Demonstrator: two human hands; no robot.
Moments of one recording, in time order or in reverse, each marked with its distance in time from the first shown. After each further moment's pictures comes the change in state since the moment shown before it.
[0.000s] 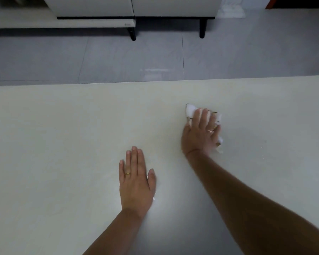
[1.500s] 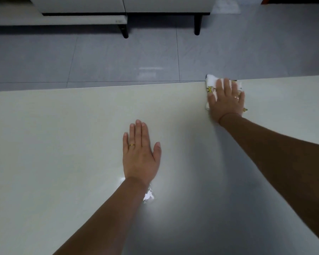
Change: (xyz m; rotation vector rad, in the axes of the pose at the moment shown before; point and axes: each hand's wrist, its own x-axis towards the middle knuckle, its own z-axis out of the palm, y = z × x) left_hand 0.102 0.026 0.008 0.053 -0.009 0.048; right_hand 0.142 0.053 -0.036 -0.086 0.004 -0.045
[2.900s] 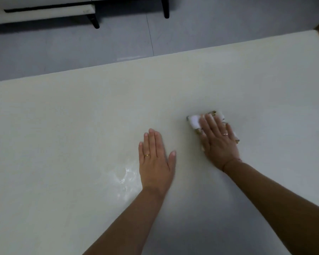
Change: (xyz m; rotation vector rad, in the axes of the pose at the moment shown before) left_hand -0.139 0.086 0.000 -0.117 -0.079 0.159; right_hand -0.230 0.123 0.027 -0.015 -0.050 -0.231
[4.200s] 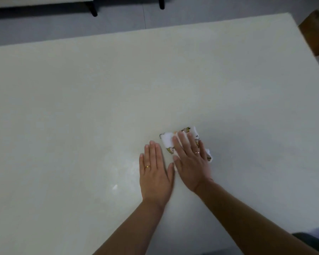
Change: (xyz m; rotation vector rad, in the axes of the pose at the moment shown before) left_hand -0.162 0.071 0.040 0.036 -0.069 -0.053; right_hand -0.174 -0.014 0.033 0.029 -0.034 -0.125
